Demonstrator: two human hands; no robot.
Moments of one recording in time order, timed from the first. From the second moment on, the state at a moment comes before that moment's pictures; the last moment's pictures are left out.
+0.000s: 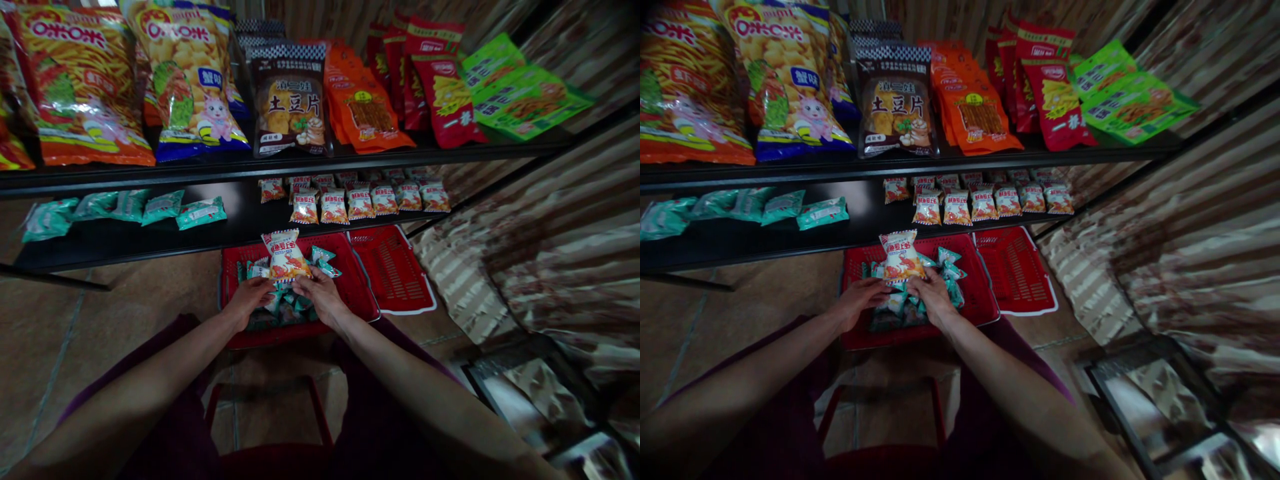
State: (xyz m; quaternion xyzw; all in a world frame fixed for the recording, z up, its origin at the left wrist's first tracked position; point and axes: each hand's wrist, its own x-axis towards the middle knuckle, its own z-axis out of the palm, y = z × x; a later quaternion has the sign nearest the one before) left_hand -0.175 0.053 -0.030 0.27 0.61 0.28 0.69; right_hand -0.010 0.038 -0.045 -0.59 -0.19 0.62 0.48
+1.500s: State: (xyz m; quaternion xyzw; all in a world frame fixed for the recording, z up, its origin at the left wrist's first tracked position) left_hand -0.176 0.051 -0.027 0.26 0.43 0.31 0.80; right_hand 0.001 0.048 -0.035 -0.56 -0.34 0.59 0.48
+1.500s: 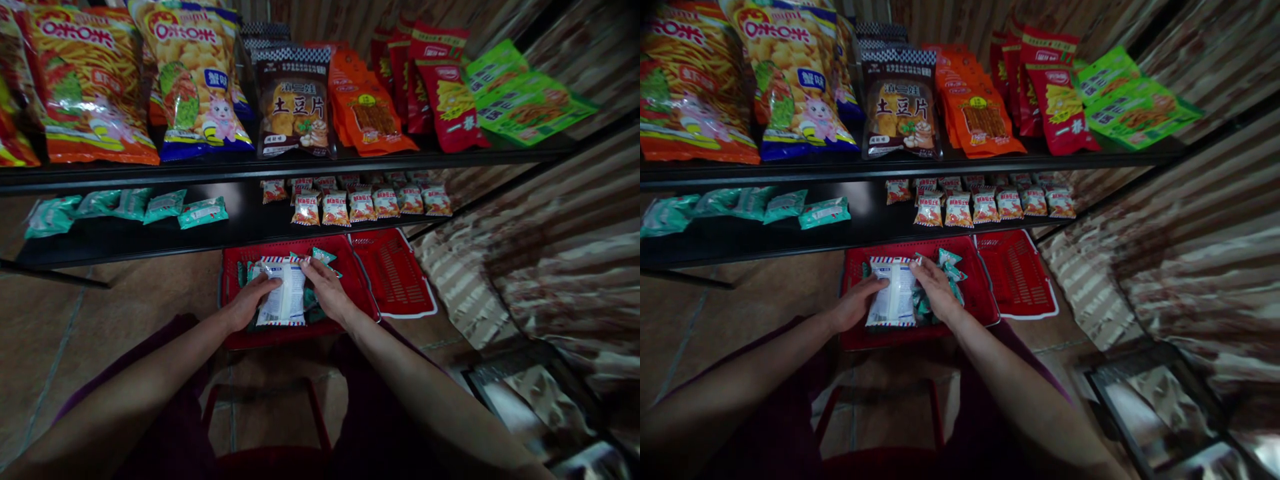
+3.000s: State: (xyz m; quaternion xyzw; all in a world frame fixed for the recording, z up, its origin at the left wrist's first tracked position) left_hand -0.179 0.044 -0.042 0.52 0.48 0.16 0.69; right_hand 0.001 0.050 -0.032 -0.64 -0.37 0.53 0.41
